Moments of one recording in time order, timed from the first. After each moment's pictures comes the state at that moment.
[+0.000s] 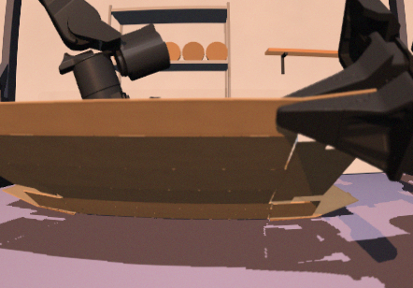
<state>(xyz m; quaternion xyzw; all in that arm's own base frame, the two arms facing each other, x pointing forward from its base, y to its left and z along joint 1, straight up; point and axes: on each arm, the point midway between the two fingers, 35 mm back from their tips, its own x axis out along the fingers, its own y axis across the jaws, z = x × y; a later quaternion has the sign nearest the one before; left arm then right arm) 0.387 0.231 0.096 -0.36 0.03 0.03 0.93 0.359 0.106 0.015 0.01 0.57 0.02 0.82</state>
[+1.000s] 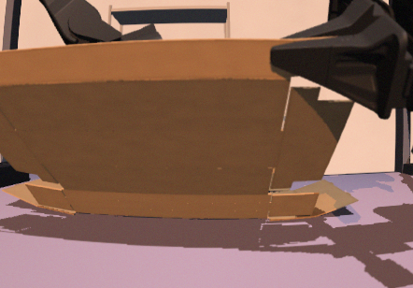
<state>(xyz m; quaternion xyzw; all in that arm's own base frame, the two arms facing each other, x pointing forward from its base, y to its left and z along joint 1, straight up) 0.387 0.211 0.131 -0.32 0.03 0.04 0.95 0.359 0.106 0.015 0.01 0.57 0.02 0.82</state>
